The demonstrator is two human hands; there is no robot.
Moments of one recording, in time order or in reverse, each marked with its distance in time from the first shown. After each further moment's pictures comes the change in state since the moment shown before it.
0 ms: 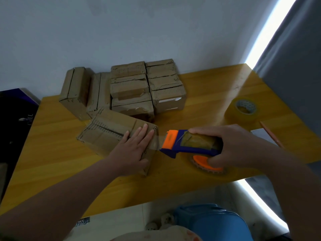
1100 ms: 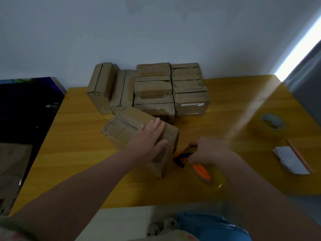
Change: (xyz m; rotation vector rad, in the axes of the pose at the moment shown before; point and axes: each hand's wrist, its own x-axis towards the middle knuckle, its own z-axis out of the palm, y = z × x) left_hand 0.000 -0.016 -0.017 -0.236 0.163 -0.152; right_hand 0.111 -0.029 0.065 -0.211 -0.252 0.354
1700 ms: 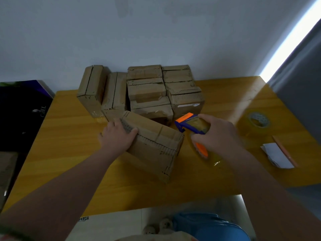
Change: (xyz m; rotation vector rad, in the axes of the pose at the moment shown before) left_hand 0.013 -0.047 -0.008 -0.074 0.139 -0.653; right_hand -0.044 0.006 -0.026 0.270 0.602 0.033
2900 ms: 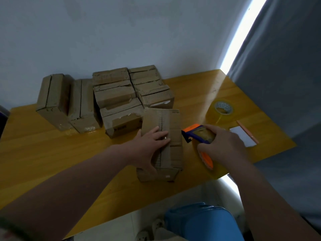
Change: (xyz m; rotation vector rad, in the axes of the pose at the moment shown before) left_hand -0.049 0.103 0.003 0.432 -0.514 1.086; right_hand -0.061 0.058 -0.022 0.065 0.065 0.333
